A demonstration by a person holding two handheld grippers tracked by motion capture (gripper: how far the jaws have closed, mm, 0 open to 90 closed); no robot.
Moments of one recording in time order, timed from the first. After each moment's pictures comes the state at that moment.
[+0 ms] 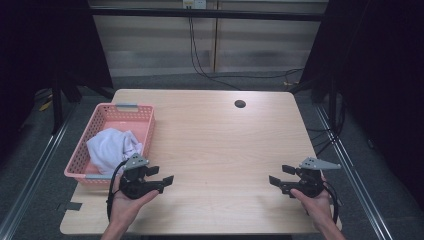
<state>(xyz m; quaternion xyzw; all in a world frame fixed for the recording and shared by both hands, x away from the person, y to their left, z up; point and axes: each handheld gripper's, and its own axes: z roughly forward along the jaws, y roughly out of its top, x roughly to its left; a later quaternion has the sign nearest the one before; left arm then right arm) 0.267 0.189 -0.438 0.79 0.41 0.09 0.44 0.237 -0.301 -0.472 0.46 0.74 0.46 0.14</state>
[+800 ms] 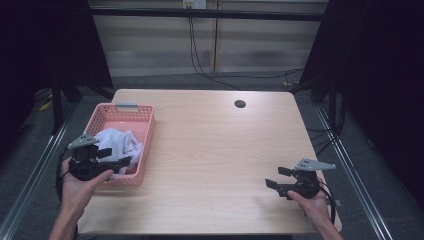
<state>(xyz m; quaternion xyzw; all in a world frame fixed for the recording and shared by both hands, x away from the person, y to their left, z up) 0.298 0.289 -0.394 0.77 0.47 0.15 0.41 0.237 -0.293 -0.474 0.45 0.76 0.46 0.13</state>
